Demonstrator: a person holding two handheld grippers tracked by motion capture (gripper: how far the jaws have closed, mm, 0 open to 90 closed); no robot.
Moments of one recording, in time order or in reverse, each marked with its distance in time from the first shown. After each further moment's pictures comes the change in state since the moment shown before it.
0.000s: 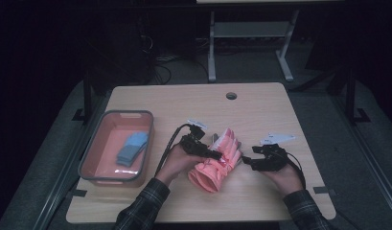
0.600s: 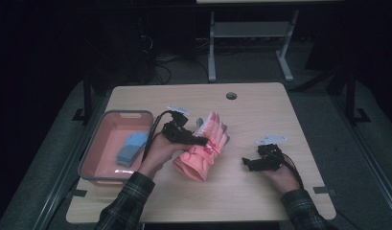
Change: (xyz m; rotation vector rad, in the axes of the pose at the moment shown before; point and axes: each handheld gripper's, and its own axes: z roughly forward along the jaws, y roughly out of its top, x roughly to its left) left arm -0.009 0.016 -0.070 -0.072 0.098 -0.001; right arm -0.017 -0.016 0.035 0.073 -0.132 0.012
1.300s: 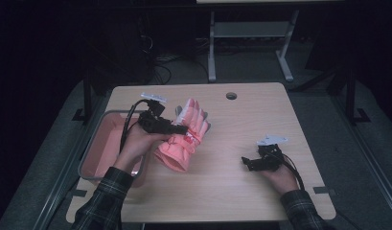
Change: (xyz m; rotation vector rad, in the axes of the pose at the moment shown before) left arm 0.004 0.006 -0.071 -0.050 0.088 -0.019; right arm -0.002 -0.003 0.003 -0.037 0.003 0.003
